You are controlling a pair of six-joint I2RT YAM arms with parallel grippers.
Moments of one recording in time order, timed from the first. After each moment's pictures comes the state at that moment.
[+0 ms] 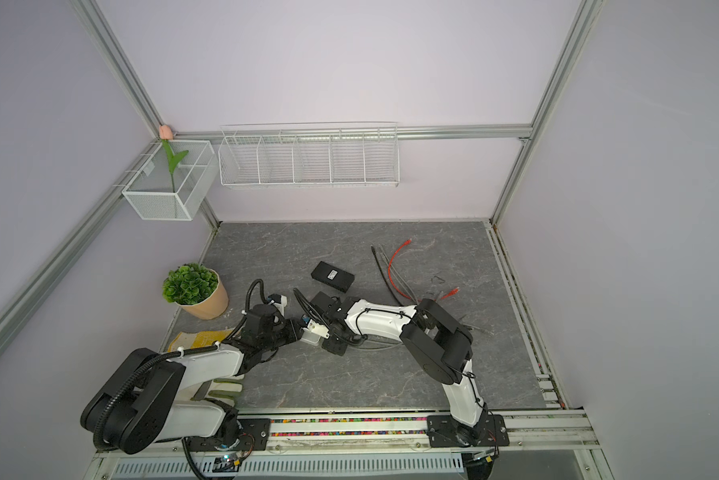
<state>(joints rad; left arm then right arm) -0.45 1.36 0.32 0.36 0.23 -0.67 1.00 1.99 1.35 -0.64 -0.05 -0.25</state>
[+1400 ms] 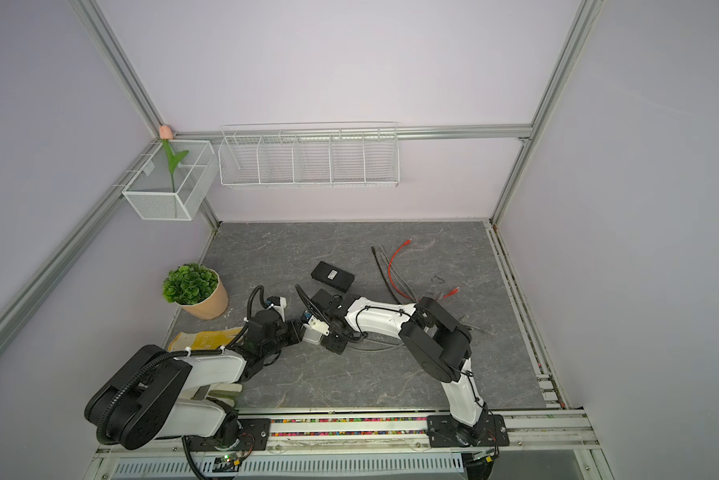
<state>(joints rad) -0.52 1.39 0.26 0.52 0.12 -0.71 0.99 2.00 1.37 -0.64 -0.10 -0.19</state>
